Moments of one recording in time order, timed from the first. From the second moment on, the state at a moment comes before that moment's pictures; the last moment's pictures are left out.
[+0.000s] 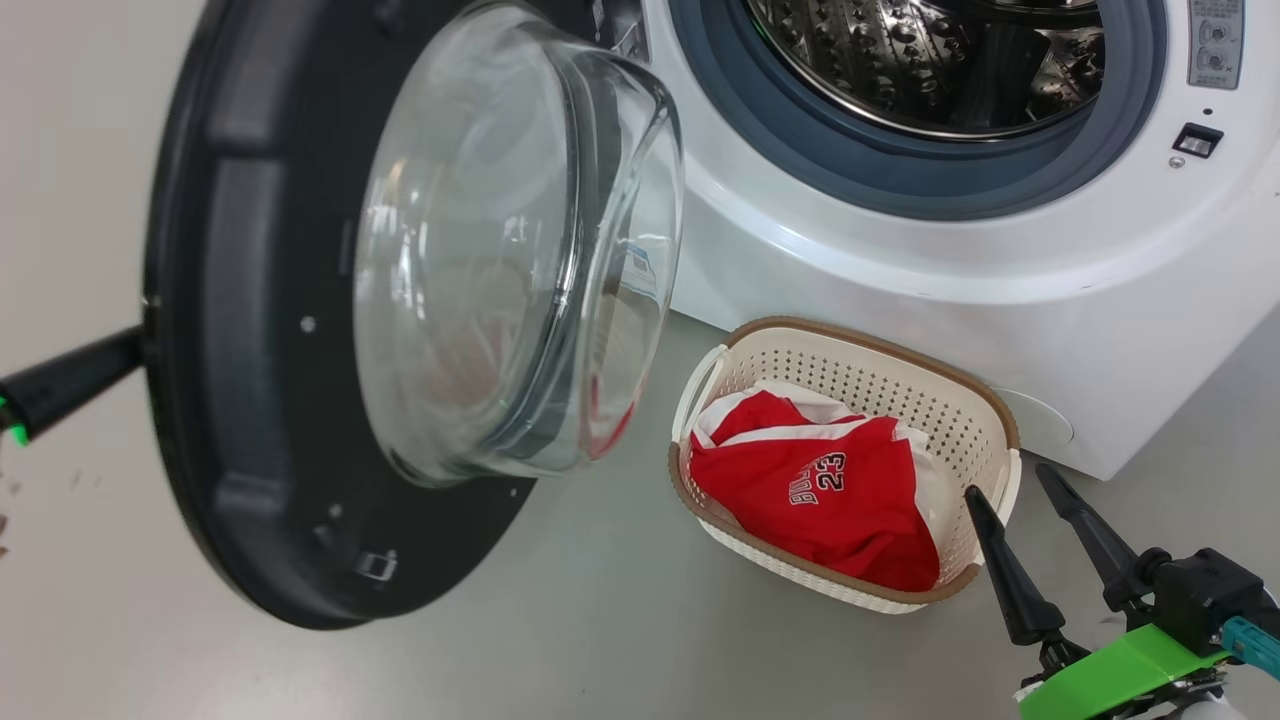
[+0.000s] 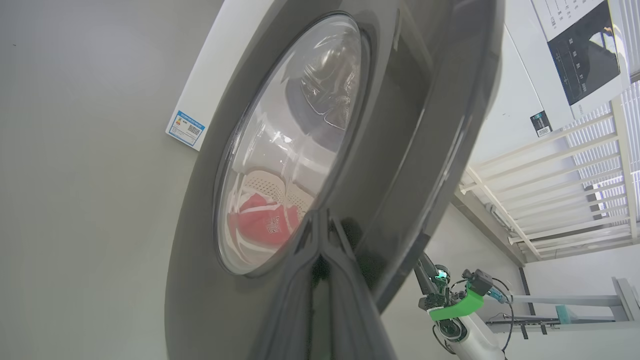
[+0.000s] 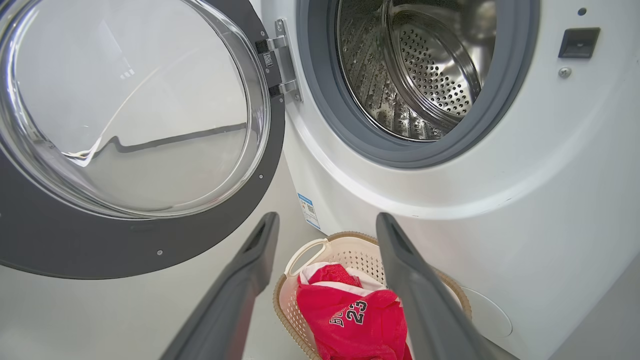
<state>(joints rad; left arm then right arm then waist) -0.59 0.44 0.22 0.22 -1.40 -0.12 1.13 -0.01 -0.25 0.14 0.16 0.42 0.12 -0.26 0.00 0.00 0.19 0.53</state>
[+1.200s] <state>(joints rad) -0.57 0.36 0.04 0.04 -1.44 -0.12 0.98 0.00 -0.25 0.12 0.16 0.41 0.12 -0.26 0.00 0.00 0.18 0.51</state>
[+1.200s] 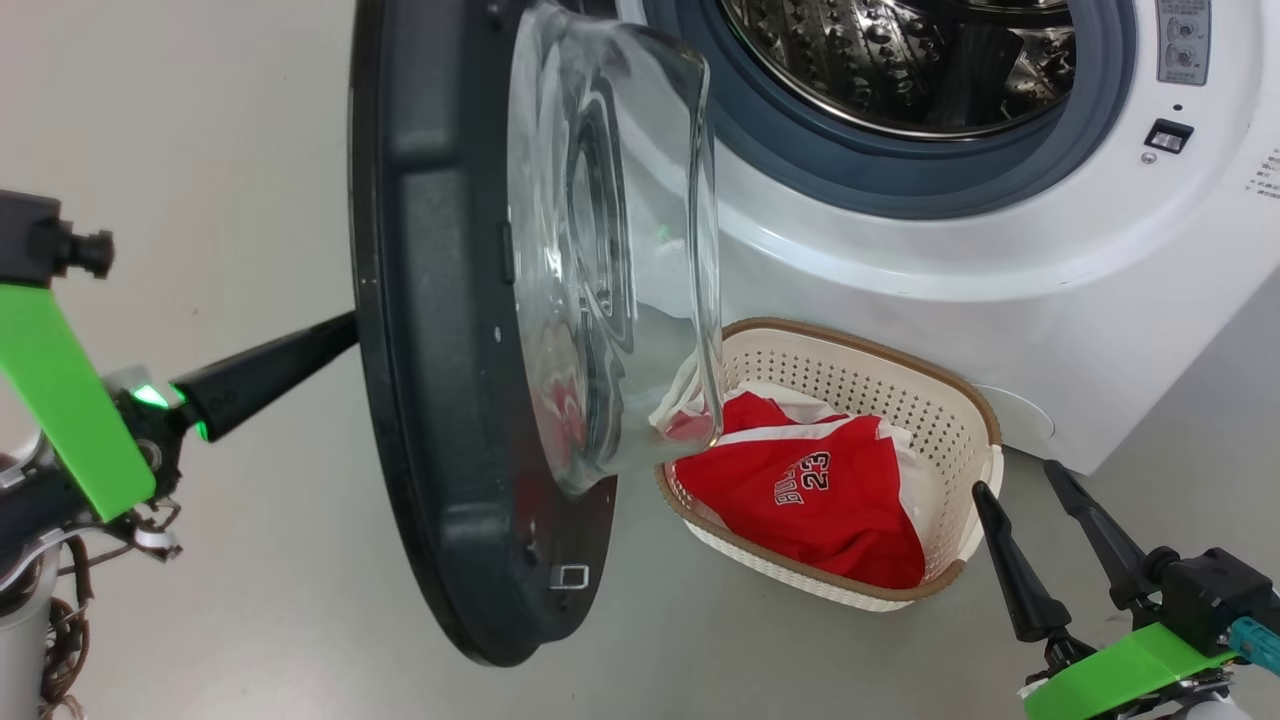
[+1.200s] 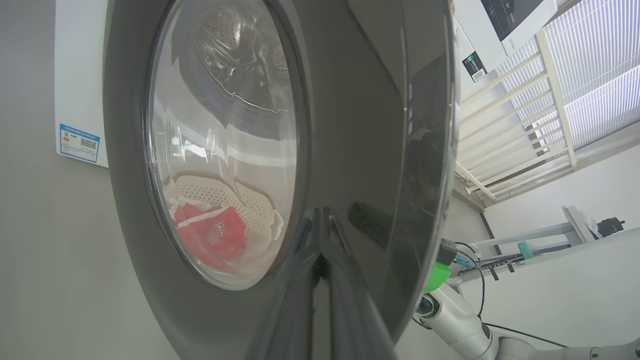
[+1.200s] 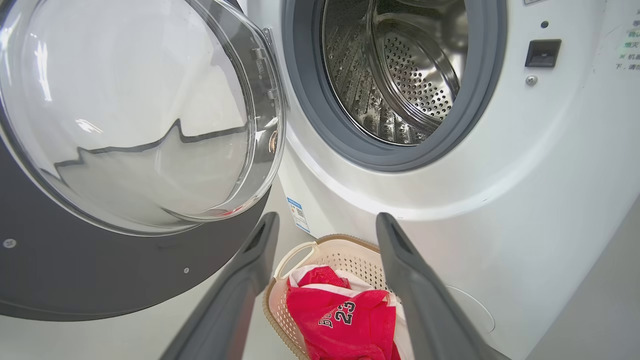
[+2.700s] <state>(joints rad) -0.24 0.37 -0.06 0.36 -1.36 -0.12 0.15 0.02 -0.23 0.15 0.16 0.41 0.12 -0.26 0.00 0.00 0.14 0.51</state>
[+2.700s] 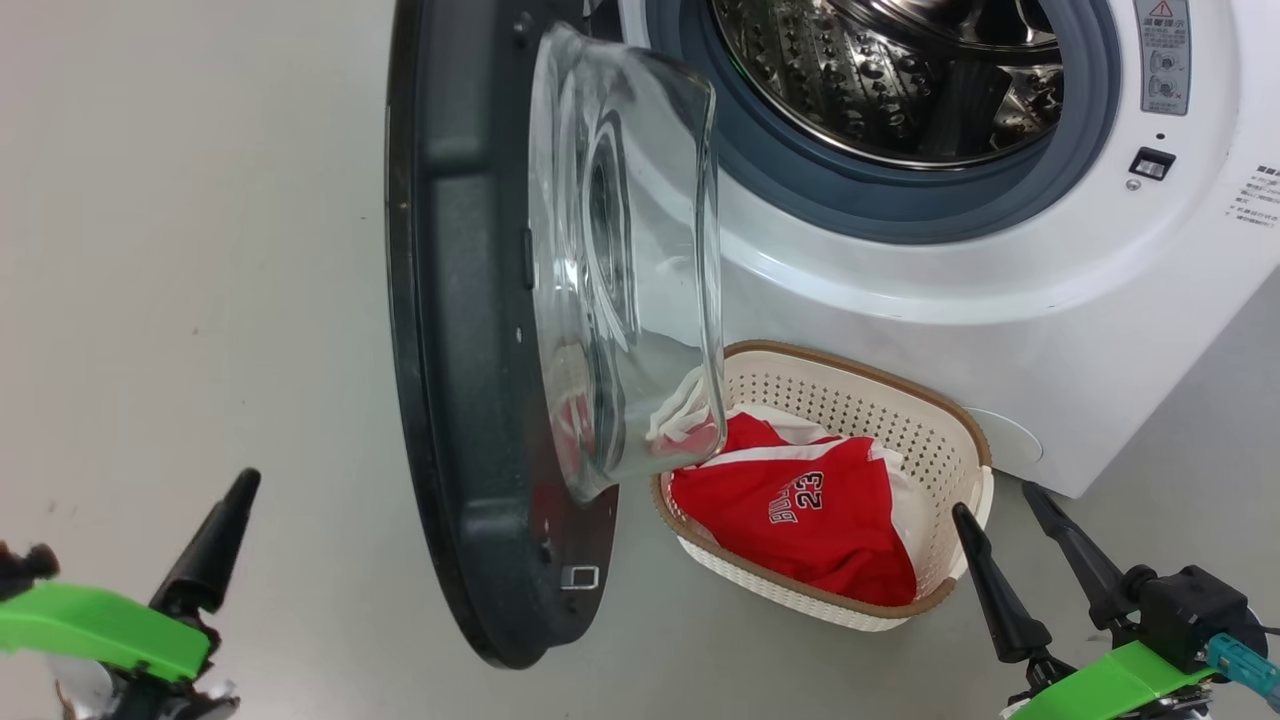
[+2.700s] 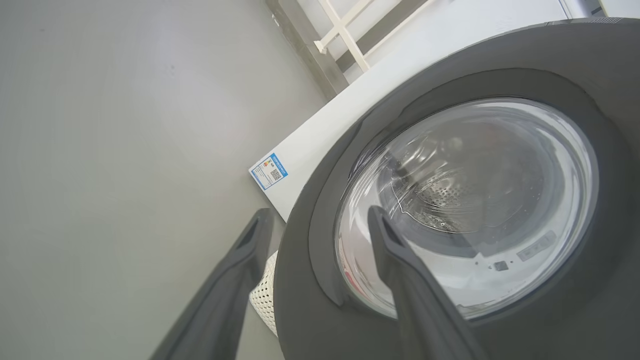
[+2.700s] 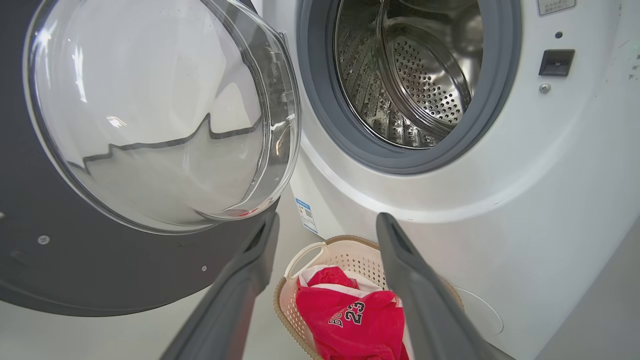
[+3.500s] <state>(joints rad) -0.20 0.30 -0.06 0.42 -0.76 -0.12 -0.25 0.02 -0.22 0.13 0.15 0.41 0.12 -0.26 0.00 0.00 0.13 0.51</state>
